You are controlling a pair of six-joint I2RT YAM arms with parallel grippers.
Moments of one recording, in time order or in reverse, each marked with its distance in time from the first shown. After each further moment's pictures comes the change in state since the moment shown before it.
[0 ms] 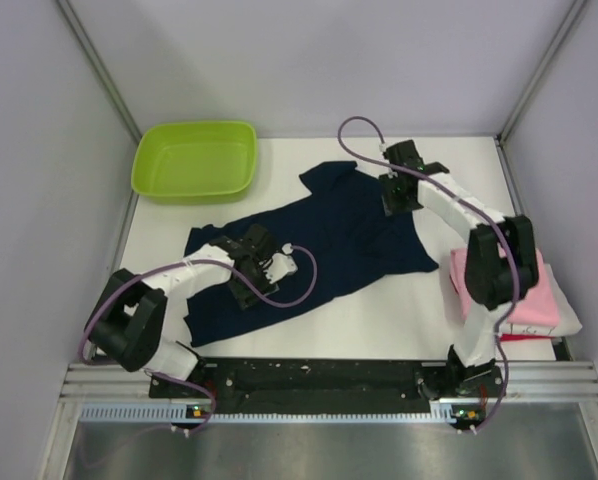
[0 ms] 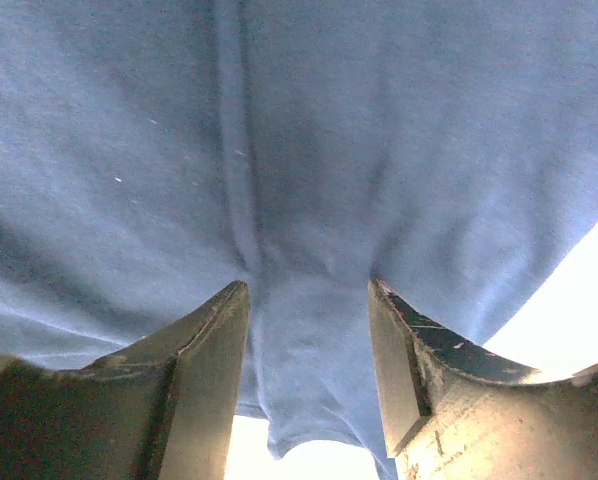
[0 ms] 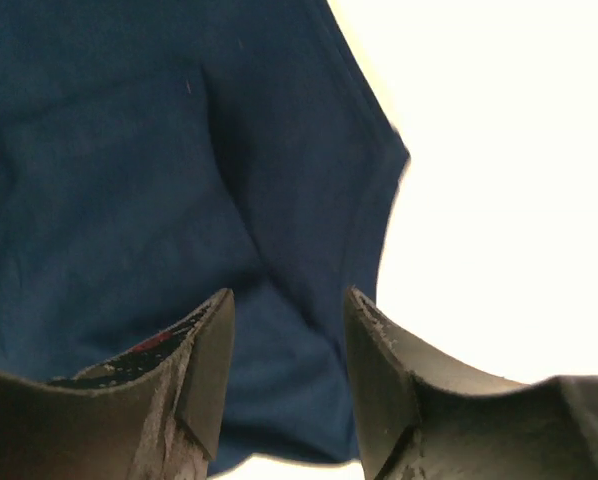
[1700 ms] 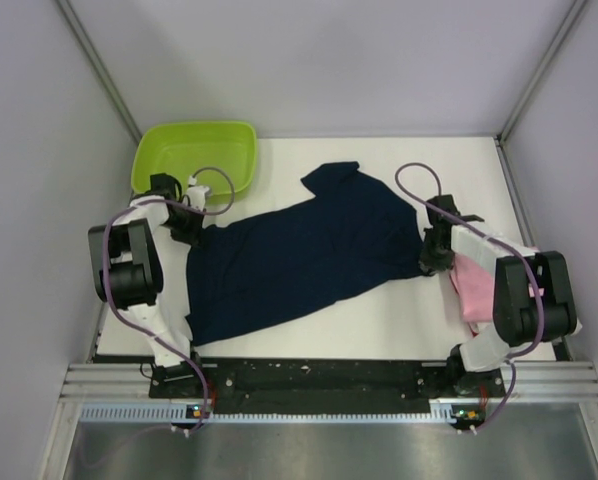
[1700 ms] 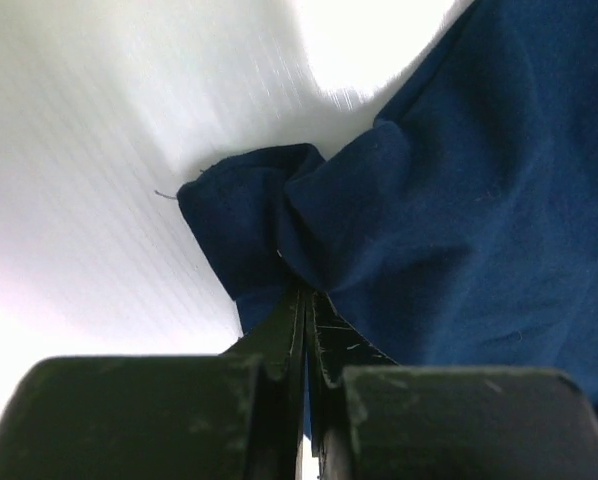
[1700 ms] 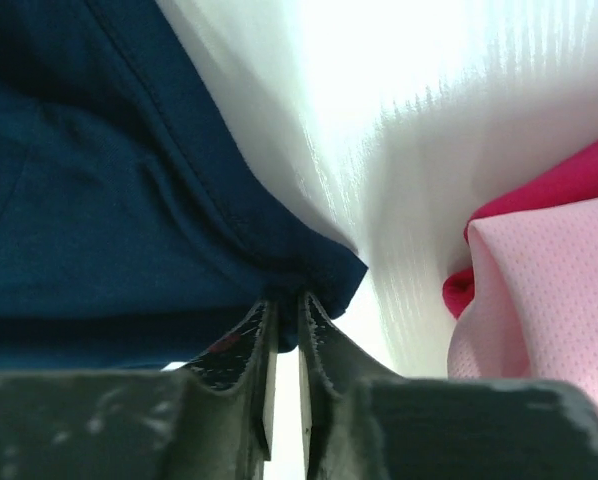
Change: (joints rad) left arm 0.760 0.385 0.427 0.063 0.358 -0.039; right arm -0.180 -0.399 -0.679 0.042 -0.047 0.365
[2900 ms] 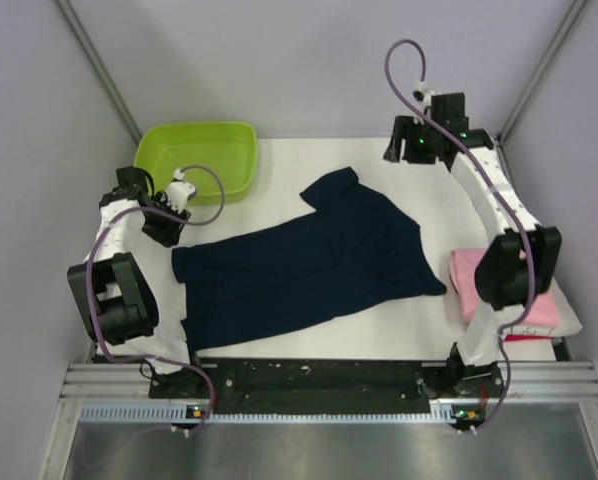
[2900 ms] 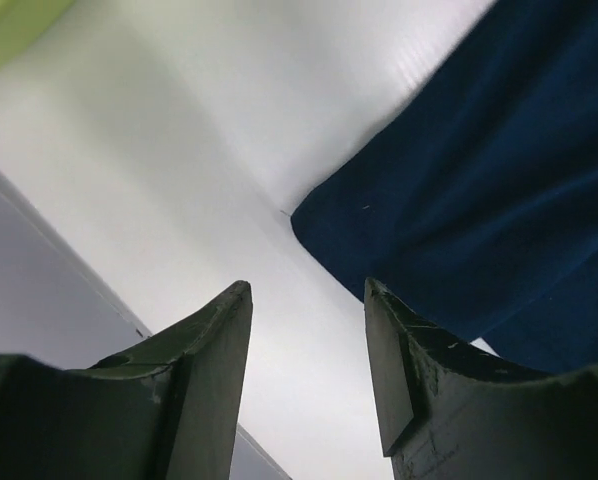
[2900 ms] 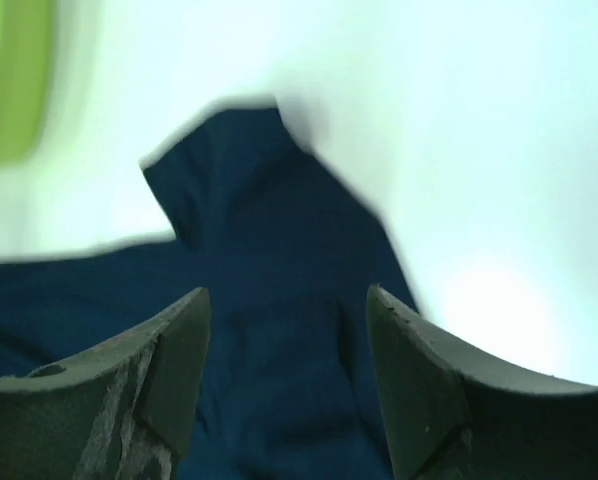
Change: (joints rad) left arm 0.099 -0.259 0.002 -0.158 -0.073 0.367; right arm 0.024 0.151 0.761 -0.043 -0.326 -0.210
